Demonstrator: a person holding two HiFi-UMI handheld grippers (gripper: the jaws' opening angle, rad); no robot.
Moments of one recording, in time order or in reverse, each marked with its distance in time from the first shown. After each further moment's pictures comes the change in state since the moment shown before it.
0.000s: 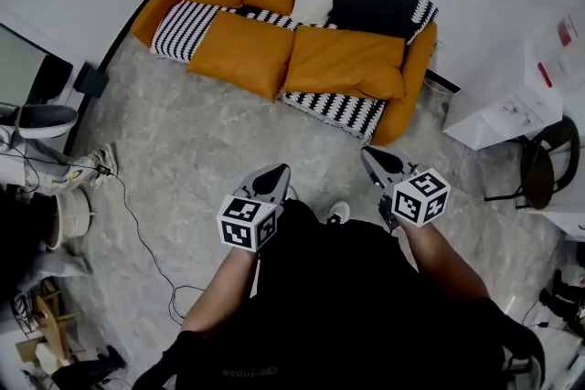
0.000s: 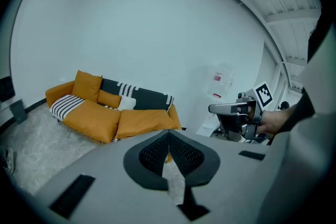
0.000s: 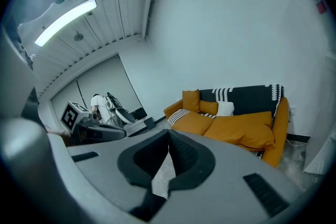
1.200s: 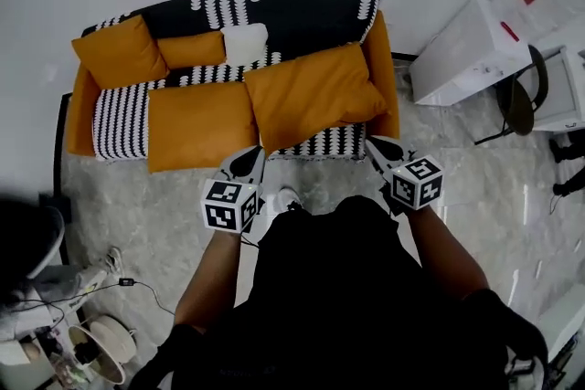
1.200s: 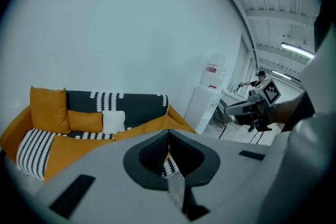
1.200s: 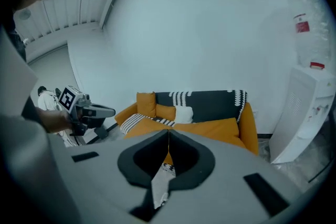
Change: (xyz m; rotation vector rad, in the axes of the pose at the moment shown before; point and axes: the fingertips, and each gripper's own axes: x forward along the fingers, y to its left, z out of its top) left arm 0.196 0.208 0.159 0.244 0.109 -0.294; right arm 0.133 -0.141 0.069 0.112 0.003 -0.508
